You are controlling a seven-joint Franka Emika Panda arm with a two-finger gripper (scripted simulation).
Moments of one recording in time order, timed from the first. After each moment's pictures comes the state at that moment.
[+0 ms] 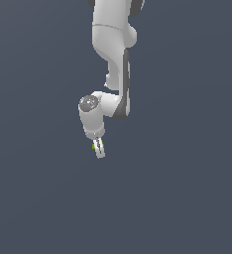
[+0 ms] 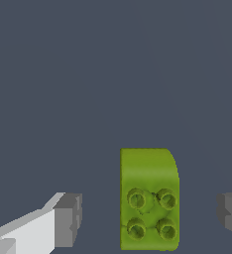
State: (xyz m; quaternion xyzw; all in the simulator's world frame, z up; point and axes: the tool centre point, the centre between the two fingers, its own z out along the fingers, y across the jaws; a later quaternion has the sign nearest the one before) arm -0.045 -0.095 0.022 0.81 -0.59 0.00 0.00
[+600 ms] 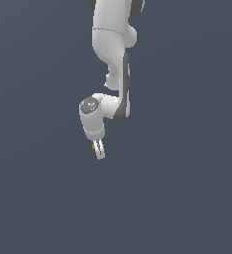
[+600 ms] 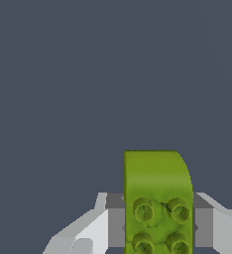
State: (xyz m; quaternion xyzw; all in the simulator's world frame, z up) arm -0.044 -0.095 0.013 0.81 -0.59 0.00 0.00
